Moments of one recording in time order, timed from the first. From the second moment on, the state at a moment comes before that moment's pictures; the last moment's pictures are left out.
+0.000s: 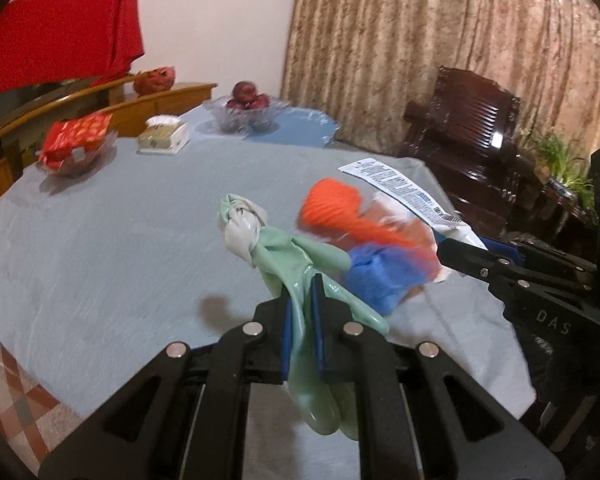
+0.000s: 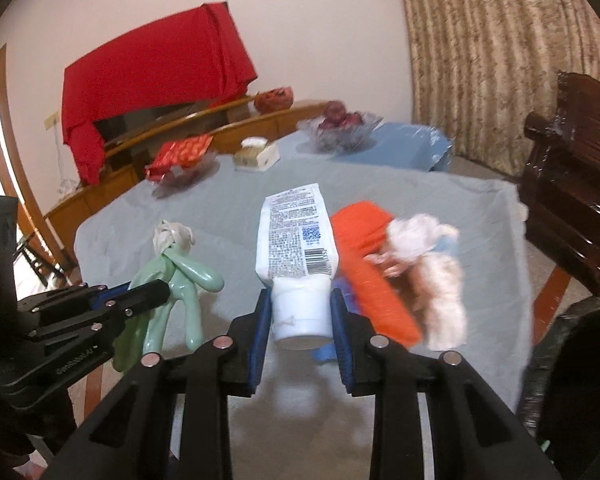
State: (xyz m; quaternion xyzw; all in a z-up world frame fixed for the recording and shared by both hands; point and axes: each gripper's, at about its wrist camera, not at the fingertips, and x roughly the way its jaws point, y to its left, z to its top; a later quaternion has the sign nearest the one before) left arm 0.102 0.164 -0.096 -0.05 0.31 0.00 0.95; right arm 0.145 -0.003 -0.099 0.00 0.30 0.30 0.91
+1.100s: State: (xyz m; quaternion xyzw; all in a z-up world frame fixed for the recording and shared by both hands) left arm 0.137 -0.117 -0.088 0.03 0.29 -0.30 0.91; right arm 0.065 -0.277 -0.090 0.08 0.28 0.02 0.96
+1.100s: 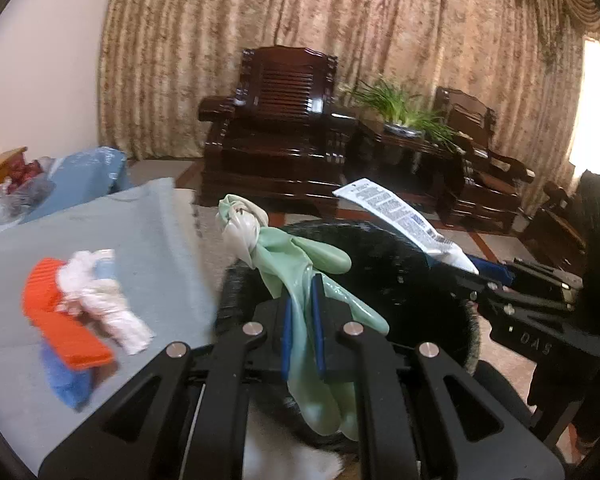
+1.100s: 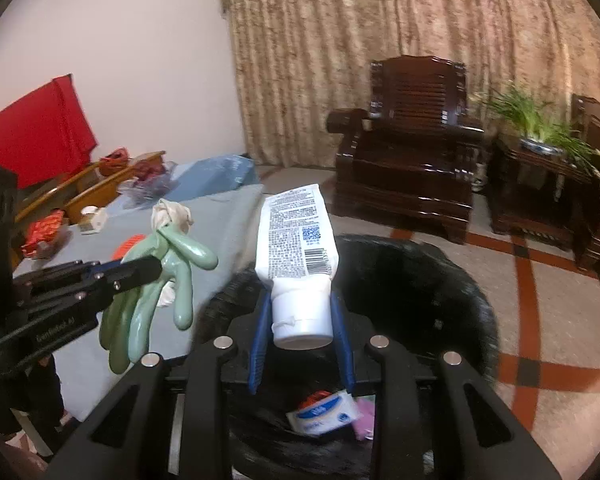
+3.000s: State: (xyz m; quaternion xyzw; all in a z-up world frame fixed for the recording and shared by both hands) left arm 0.132 0.101 -0.090 0.00 0.28 -0.02 0.96; right arm 0.137 -0.140 -0.106 0.05 0.26 0.13 0.95
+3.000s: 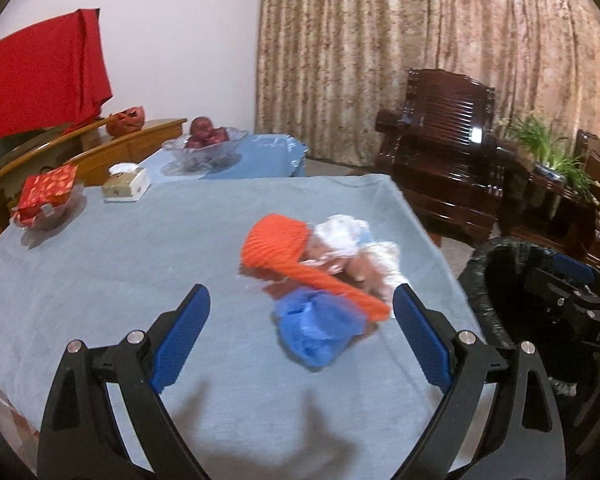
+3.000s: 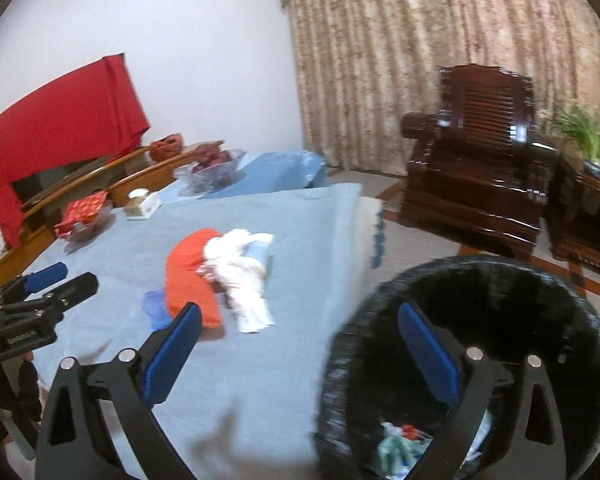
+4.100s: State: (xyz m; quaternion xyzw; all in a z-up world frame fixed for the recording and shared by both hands) left arm 0.161 0.149 -0.143 -0.04 0.33 0.00 0.94; right arm 0.196 -0.027 -0.163 0.01 0.35 0.28 0.89
